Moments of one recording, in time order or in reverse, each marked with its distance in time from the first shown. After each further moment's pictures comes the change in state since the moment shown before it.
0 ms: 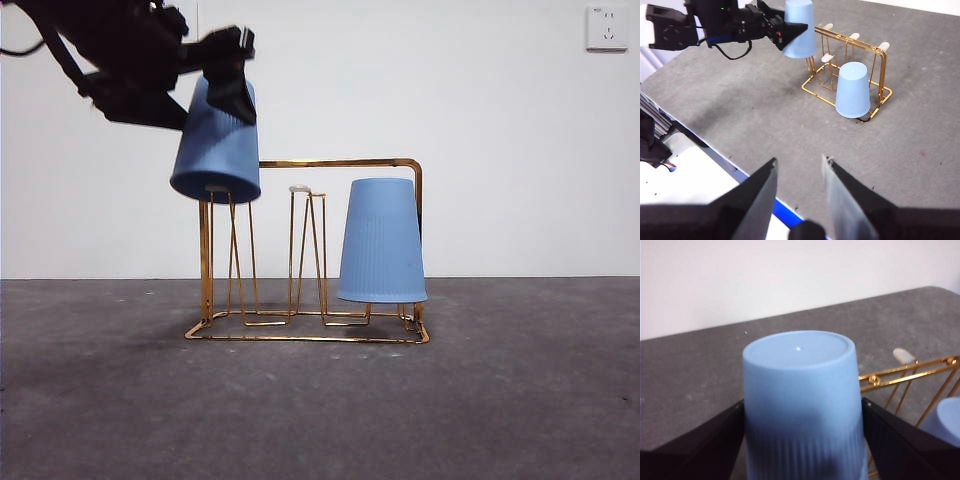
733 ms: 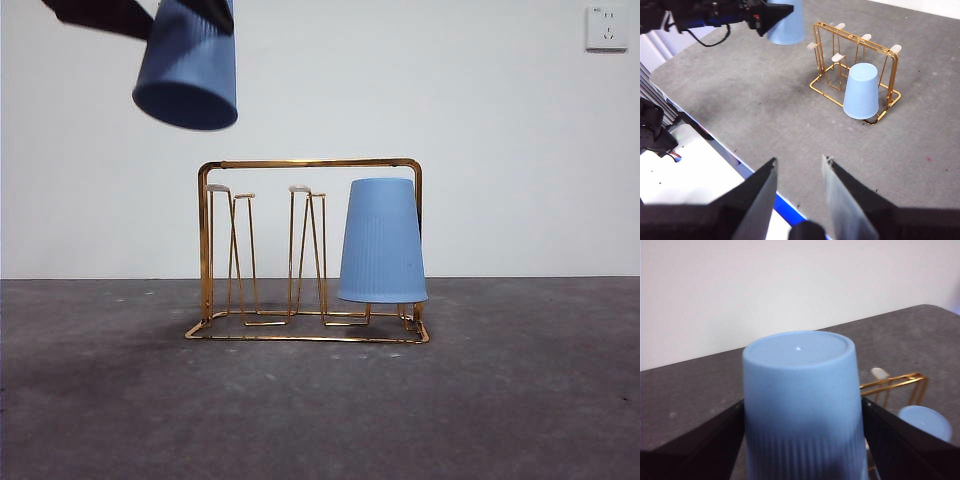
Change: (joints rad) left arm -0.098 -0.258 0.000 -0.194 -0.135 0.026; right arm 0.000 0.000 0.000 0.000 -0.041 -0.045
